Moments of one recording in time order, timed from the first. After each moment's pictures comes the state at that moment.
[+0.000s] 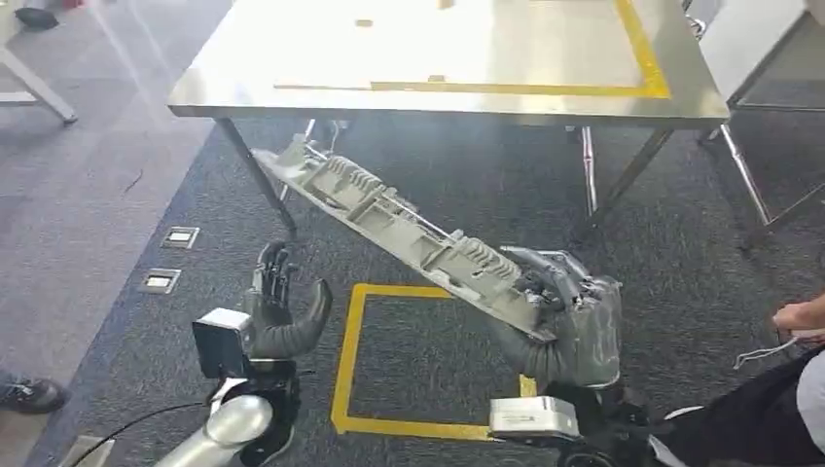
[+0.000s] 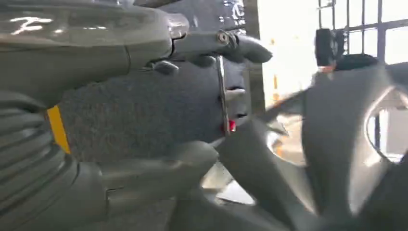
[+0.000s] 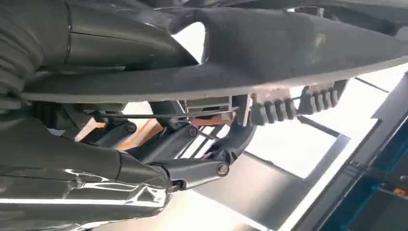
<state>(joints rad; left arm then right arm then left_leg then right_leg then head) -0.18 0.04 -0.73 -1.47 0.24 0.62 -0.53 -0.10 -0.11 0.66 -1.84 0.81 -0.67 -0.17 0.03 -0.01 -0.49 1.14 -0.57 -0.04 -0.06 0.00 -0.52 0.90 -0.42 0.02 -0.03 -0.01</state>
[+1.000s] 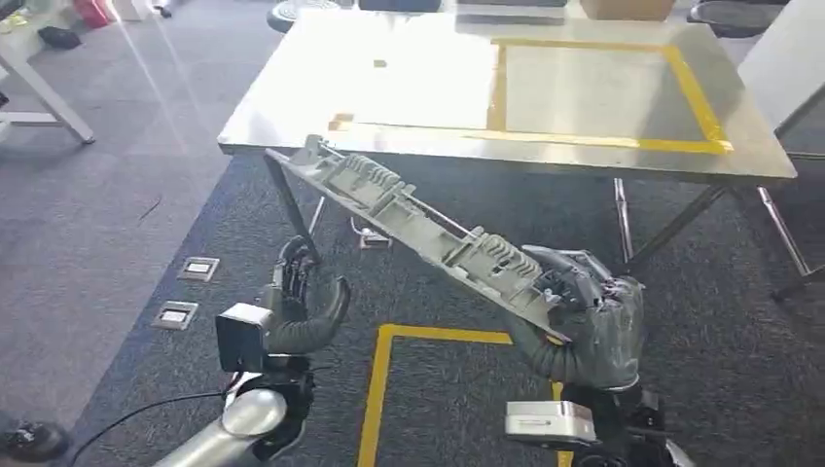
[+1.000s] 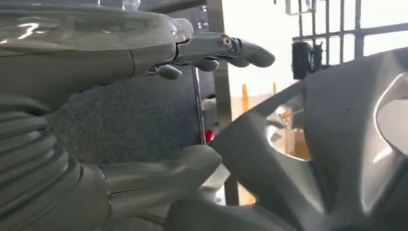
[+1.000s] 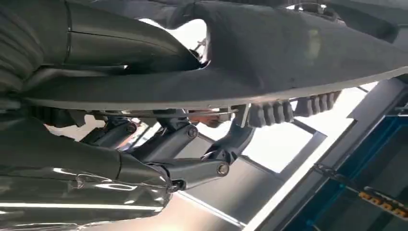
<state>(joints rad) -0.20 0.03 -0.73 -1.45 0.23 0.62 -0.54 -0.13 -0.12 0.66 -1.84 0.81 -0.67 -0.18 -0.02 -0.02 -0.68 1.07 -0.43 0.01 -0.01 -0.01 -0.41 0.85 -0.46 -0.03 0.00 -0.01</state>
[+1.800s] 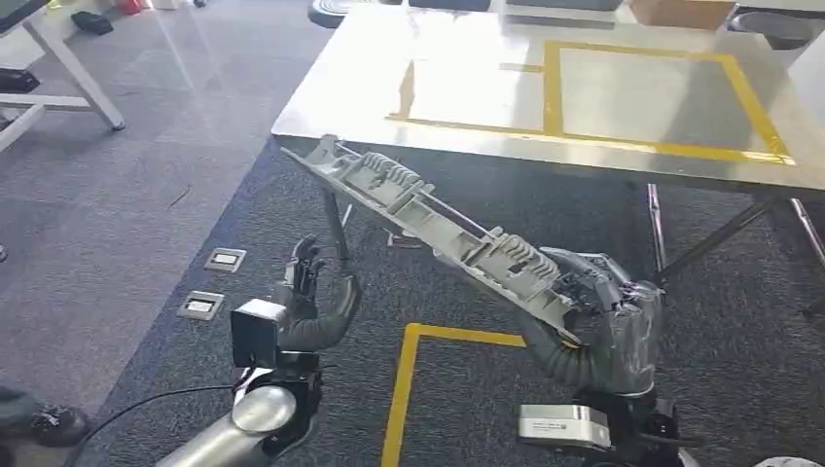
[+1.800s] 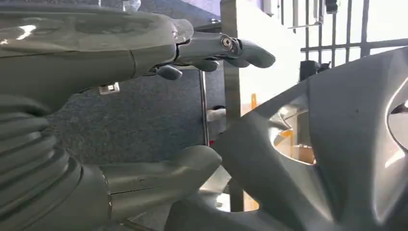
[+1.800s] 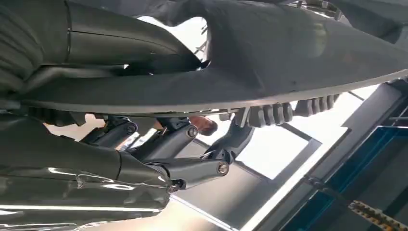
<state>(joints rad) -0.20 0.03 -0.73 -1.45 0.22 0.61 -0.52 -0.13 -0.12 0.66 -1.85 0.81 -0.67 -0.17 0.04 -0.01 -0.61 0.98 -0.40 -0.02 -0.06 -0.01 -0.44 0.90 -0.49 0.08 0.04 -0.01</state>
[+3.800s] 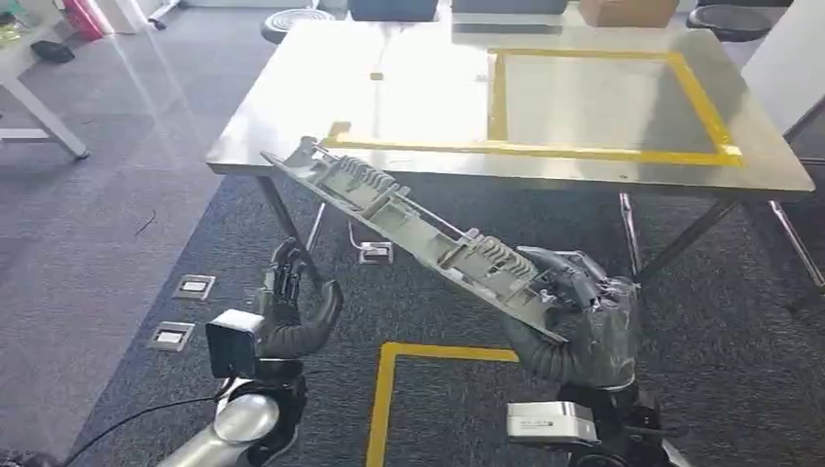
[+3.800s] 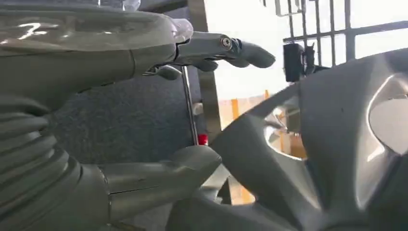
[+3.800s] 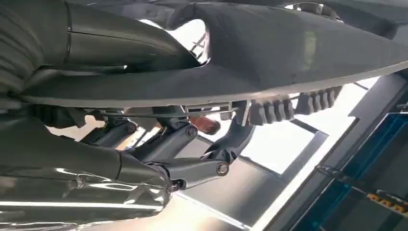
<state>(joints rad) -0.21 0.02 -0.73 -1.45 0.21 0.60 -0.54 -0.10 -0.12 0.64 -1.86 0.79 -0.67 -0.20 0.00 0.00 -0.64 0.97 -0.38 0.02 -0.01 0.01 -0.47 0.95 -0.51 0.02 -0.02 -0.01</state>
